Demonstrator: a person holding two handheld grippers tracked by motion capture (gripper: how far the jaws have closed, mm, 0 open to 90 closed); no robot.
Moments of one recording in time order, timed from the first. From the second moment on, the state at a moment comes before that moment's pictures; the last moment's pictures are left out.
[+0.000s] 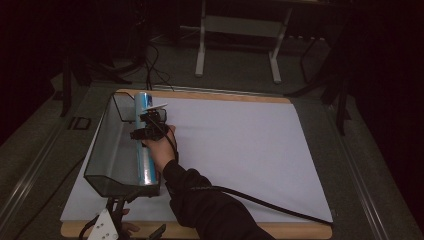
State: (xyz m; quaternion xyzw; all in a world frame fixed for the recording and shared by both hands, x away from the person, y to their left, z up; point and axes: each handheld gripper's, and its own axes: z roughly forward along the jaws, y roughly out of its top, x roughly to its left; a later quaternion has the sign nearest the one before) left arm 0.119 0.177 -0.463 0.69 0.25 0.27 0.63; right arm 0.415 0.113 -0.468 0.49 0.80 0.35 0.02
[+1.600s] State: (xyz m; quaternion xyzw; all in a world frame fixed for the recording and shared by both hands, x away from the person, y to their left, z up) left arm 0.127 0.164 -0.466 0.70 0.25 0.26 0.62; right arm 0.384 -0.011 -0.410 0.35 0.84 0.40 0.13
